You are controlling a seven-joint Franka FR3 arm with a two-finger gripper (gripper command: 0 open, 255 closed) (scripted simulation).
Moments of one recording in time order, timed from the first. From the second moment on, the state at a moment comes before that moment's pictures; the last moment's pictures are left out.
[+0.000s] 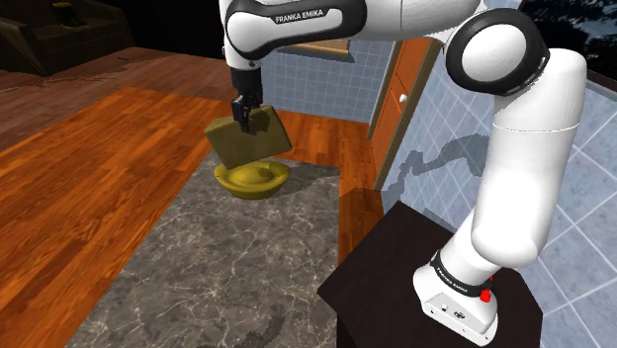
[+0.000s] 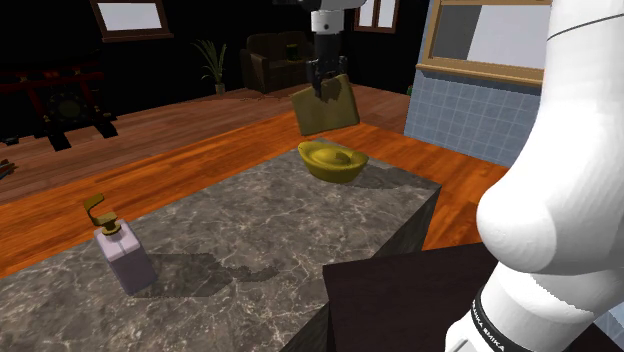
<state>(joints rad) 0.00 0.39 0.31 -1.48 -0.14 1.82 -0.17</state>
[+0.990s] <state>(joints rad) -0.04 0.49 0.28 -1.45 -0.16 1.90 -0.23</state>
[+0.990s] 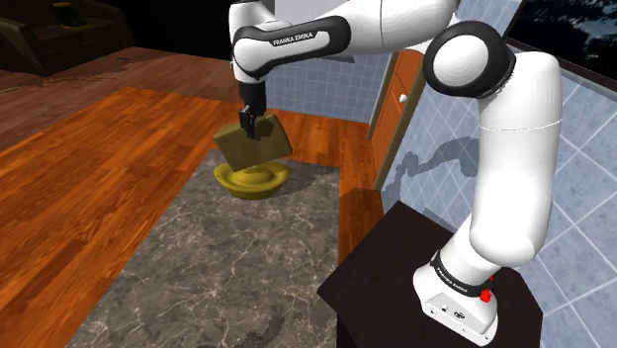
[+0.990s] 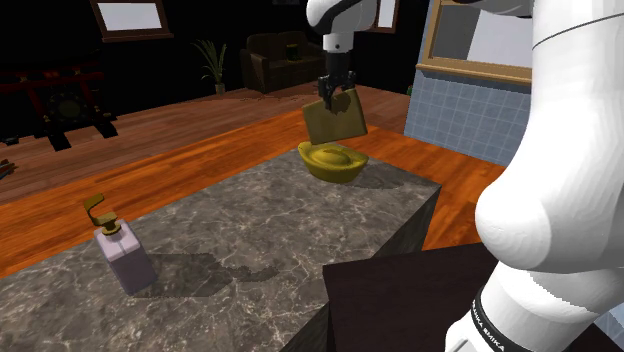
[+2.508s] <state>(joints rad) -0.04 0.53 0.27 -1.54 -0.18 2.03 -0.22</state>
